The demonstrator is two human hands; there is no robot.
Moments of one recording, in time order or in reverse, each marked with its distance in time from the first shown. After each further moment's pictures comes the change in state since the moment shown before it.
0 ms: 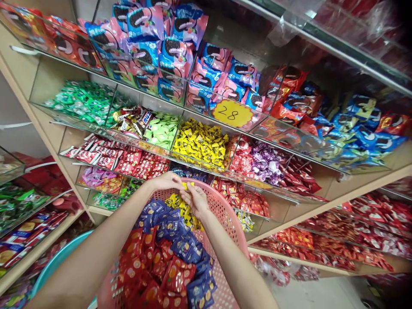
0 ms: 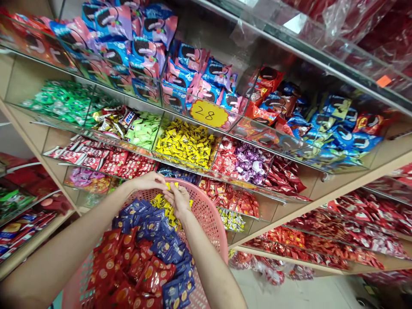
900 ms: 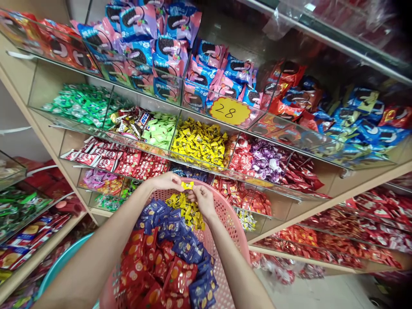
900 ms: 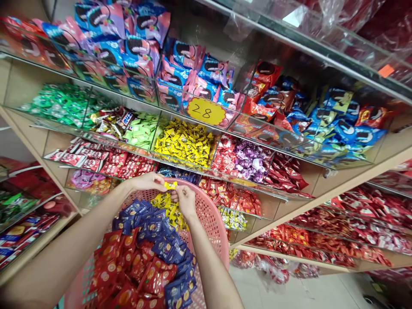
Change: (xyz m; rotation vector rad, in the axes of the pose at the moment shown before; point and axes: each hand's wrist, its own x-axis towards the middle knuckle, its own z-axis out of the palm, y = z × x) left_hand -0.001 0.003 -0.003 -0.009 -0.061 0.008; right_hand -0.006 -0.008 -0.024 -0.407 -0.080 -0.365
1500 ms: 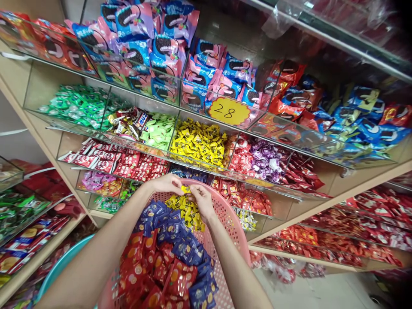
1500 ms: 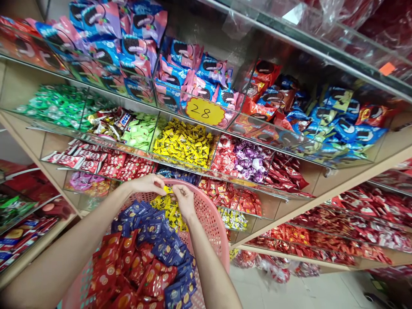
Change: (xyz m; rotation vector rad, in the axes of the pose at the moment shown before) left_hand -0.001 0.007 -0.001 0.139 -0.024 0.027; right_hand 0.002 0.001 0.002 0.099 -0.025 0.033
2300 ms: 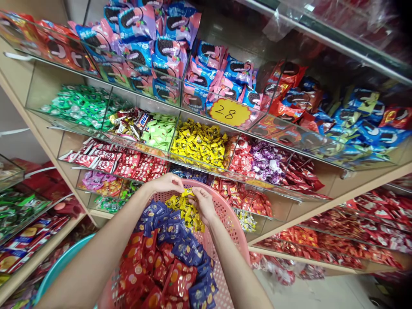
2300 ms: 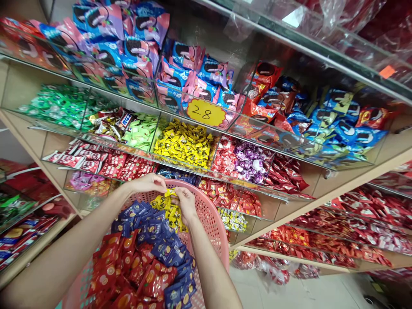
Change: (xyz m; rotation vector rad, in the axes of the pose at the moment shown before) left_hand -0.001 0.001 0.001 -0.128 0.048 -0.004; right_hand -0.005 -0.006 0.001 0.154 0.066 0.162
